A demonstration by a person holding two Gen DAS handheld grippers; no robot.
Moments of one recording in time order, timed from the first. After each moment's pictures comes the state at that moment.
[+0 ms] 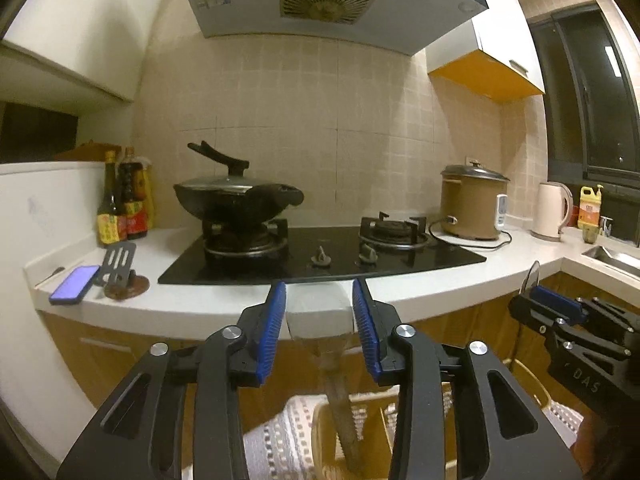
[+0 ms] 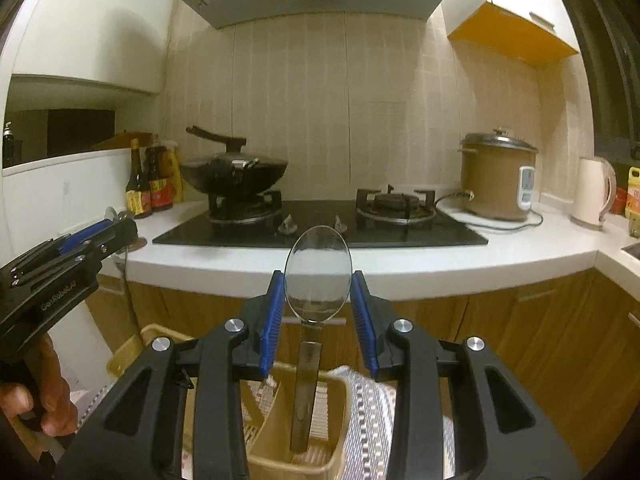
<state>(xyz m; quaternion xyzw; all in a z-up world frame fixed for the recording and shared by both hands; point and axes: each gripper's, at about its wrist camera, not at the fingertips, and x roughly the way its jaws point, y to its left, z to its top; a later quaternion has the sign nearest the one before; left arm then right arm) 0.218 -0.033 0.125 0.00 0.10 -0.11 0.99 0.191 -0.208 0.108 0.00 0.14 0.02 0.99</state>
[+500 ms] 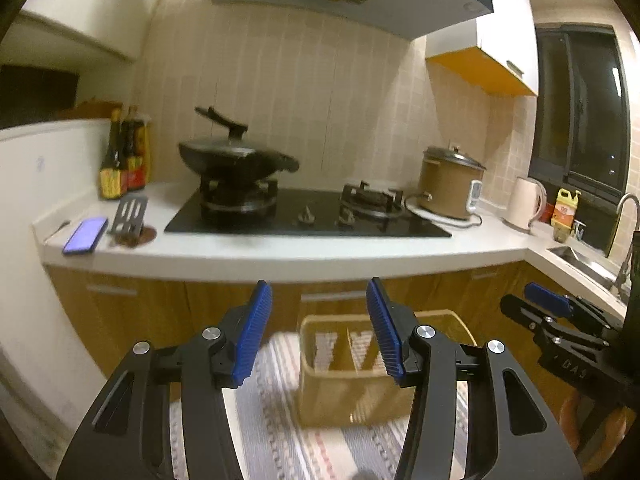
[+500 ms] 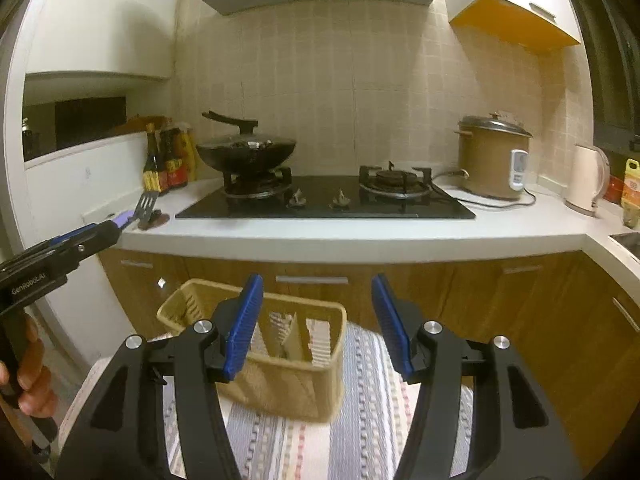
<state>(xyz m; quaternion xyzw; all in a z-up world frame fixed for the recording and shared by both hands) 0.149 0.007 0.147 -0.04 0.19 -0.15 0.97 0.113 -0.216 0.135 0.00 0.20 0.04 0.98</state>
